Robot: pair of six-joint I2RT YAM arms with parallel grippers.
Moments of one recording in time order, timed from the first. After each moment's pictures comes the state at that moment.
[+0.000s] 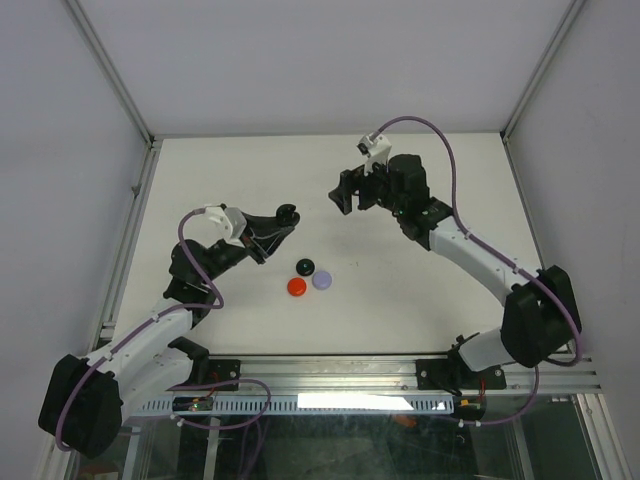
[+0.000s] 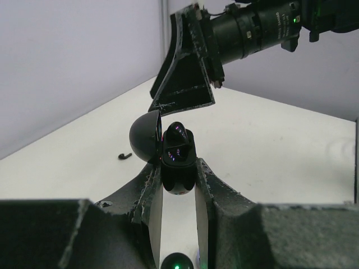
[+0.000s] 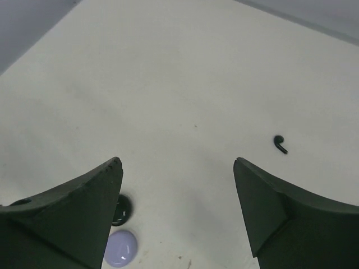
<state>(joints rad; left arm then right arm) -0.45 0.92 0.38 0.84 0.55 -0.15 0.57 1.40 1.07 0.06 -0.22 0.10</state>
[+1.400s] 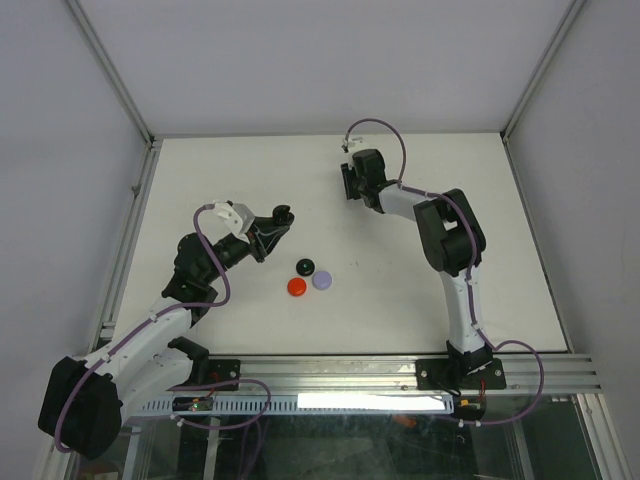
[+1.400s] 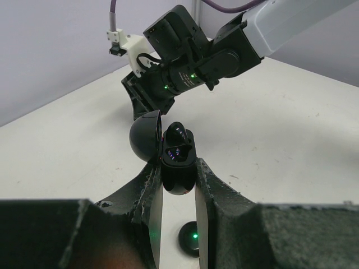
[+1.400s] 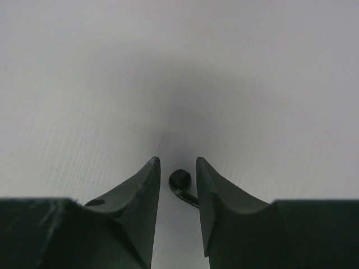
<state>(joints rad) -0.45 0.90 0.41 0.61 0.42 -0.05 0.45 2.21 1.51 0.08 0.09 0.06</state>
